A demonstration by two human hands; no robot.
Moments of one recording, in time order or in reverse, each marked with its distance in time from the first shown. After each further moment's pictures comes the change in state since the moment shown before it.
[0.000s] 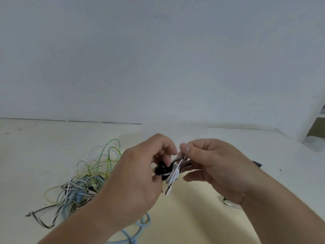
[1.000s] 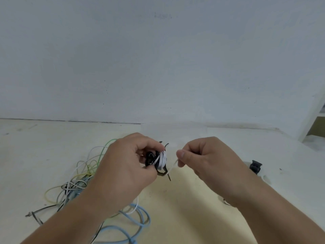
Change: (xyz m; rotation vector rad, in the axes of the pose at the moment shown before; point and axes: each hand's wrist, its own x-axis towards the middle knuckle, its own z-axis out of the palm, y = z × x) left_hand 0.010 -0.012 -0.008 0.023 0.121 -0.169; right_hand -0.009 -0.009 0.012 -0.525 0.180 -0.092
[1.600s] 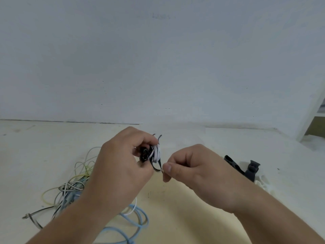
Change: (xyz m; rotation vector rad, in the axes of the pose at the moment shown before) left_hand -0.002 0.004 0.000 0.157 0.147 0.127; right_hand -0.002 -0.001 0.005 -0.037 -0.238 -0.150
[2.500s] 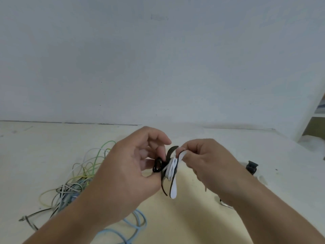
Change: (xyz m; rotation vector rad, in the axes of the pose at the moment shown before) left_hand -0.002 0.013 0.002 -0.667 -0.248 -0.036; right_hand 0.005 0.009 -0.006 0.109 0.258 0.184
